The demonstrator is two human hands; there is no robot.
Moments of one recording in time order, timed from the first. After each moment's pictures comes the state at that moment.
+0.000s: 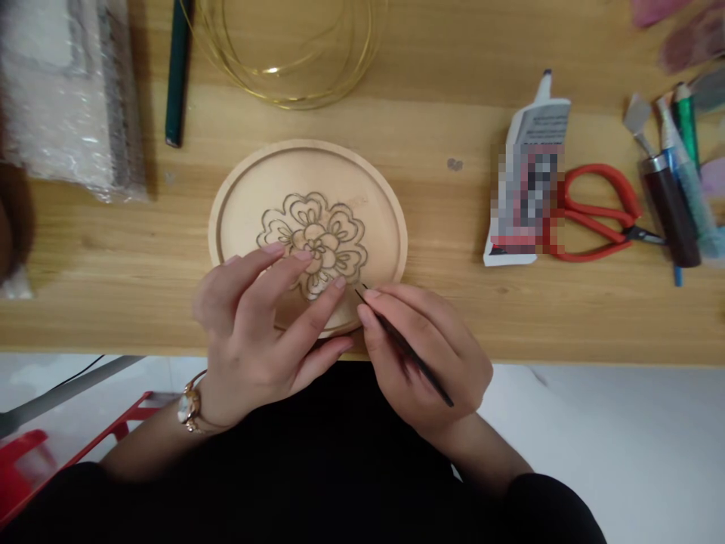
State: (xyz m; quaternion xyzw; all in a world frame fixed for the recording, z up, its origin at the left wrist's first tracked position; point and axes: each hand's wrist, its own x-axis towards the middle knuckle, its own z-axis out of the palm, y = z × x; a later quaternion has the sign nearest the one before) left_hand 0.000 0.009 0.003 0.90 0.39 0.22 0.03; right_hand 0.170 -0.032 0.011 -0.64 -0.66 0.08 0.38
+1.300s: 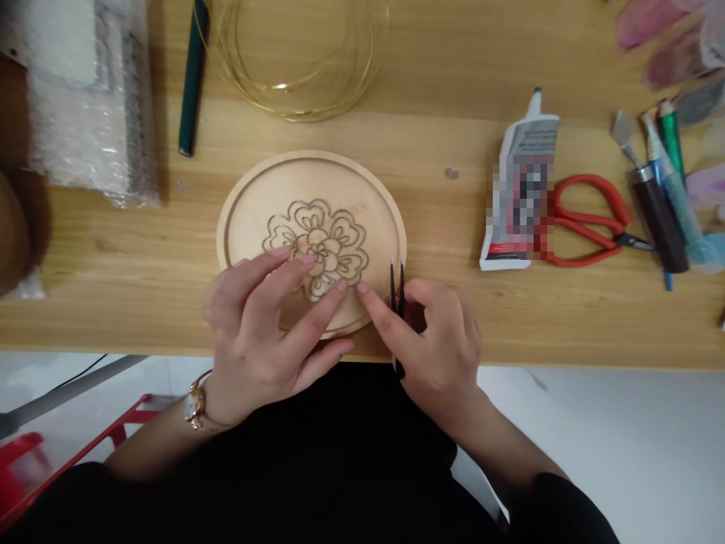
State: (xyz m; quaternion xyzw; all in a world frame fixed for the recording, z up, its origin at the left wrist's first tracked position) left_hand 0.000 0.010 0.004 0.90 0.38 0.23 0.03; right_hand 0.187 -0.032 0.005 -0.64 -0.74 0.01 0.19
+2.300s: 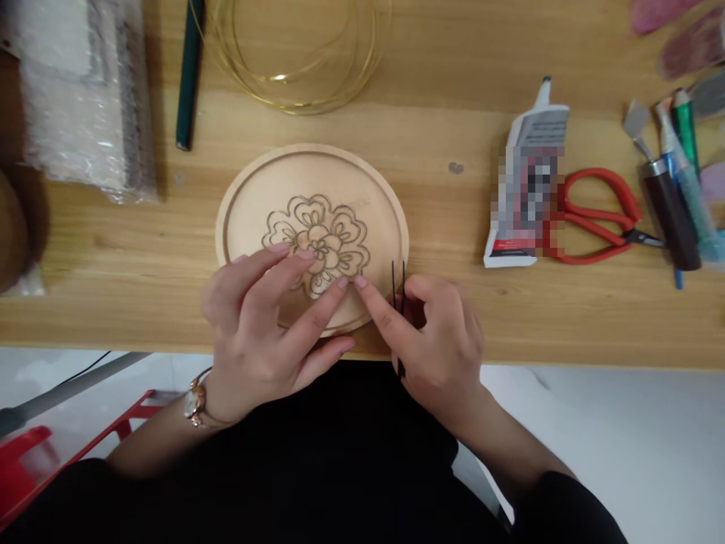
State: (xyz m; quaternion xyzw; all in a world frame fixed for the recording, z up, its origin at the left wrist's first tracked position) left_hand 0.001 0.009 0.004 0.89 0.39 0.22 0.03; right_hand 0.191 -0.029 0.007 -0.61 -0.77 -0.01 0.17
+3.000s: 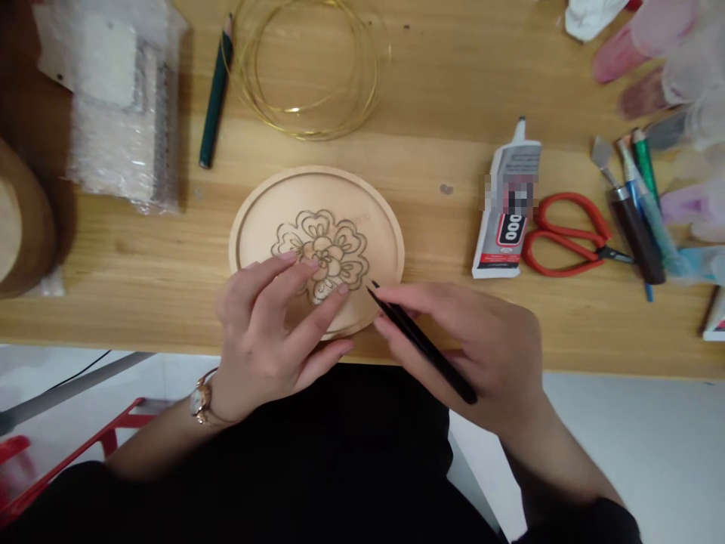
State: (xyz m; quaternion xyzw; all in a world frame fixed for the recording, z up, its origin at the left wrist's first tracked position) left_hand 0.002 0.011 0.004 0.89 0.38 0.24 0.04; right_hand 0.219 -0.008 0.045 -0.57 -0.73 0.26 0.27
